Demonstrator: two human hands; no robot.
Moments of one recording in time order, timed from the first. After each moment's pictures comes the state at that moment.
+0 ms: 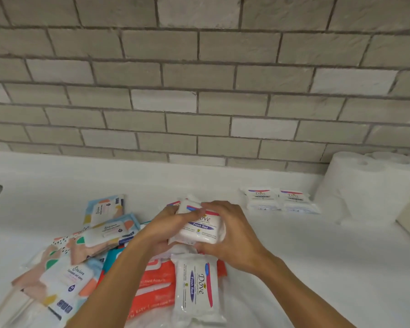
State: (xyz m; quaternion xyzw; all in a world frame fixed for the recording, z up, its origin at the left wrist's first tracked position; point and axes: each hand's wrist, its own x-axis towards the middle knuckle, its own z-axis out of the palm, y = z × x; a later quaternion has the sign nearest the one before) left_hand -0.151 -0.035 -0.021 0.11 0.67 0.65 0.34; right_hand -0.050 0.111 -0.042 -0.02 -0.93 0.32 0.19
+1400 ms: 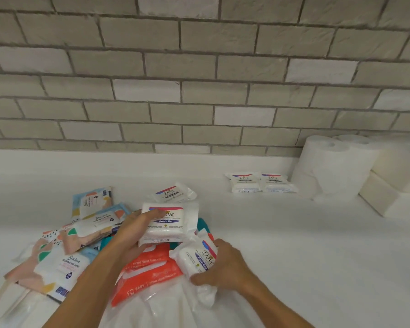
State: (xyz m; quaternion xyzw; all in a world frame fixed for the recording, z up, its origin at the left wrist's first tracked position) left_hand -0.145 -0.089 -0.052 0.01 0.64 0.70 0.32; right_hand 0.004 0.066 -0.093 -0.29 -0.86 0.43 -0.06
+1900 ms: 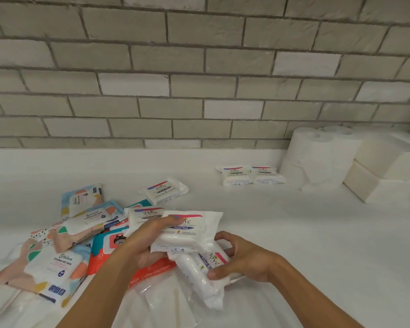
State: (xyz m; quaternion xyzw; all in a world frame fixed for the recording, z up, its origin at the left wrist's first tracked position) left_hand -0.102 -0.070 -0.047 0.01 0.58 0.68 0.45; right_hand 0.044 0.108 -0.077 -0.19 -0.71 0.66 -0.15
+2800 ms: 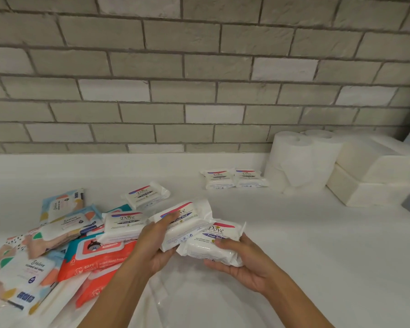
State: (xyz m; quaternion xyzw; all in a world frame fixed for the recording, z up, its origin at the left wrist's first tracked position) left_hand -0.064 -0.008 -0.058 -0.04 0.51 0.78 0.36; right_hand 0.083 0.137 -0.067 -0.22 -0.40 0.89 0.03
